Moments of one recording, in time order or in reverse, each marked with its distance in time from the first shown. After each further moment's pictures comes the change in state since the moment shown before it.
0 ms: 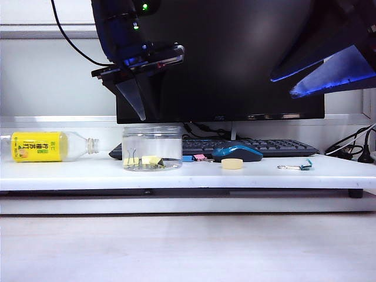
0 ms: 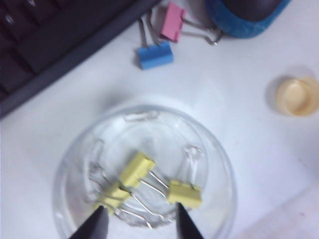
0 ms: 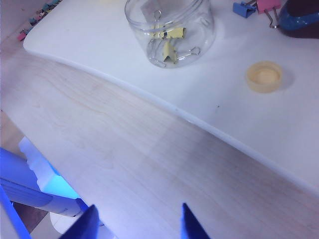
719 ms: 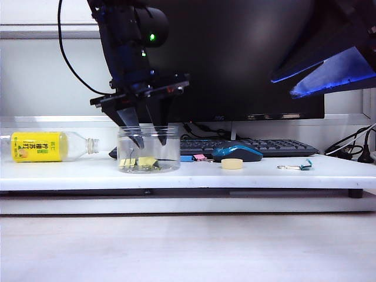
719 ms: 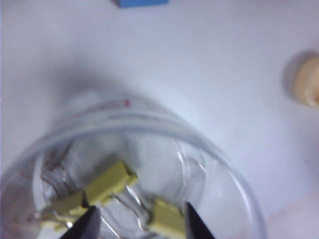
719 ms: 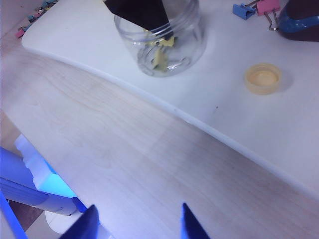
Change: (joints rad) left arm -0.005 0.095 -0.002 -0.055 0.047 -0.155; right arm 0.000 0.001 0.000 -0.001 0.004 -0.019
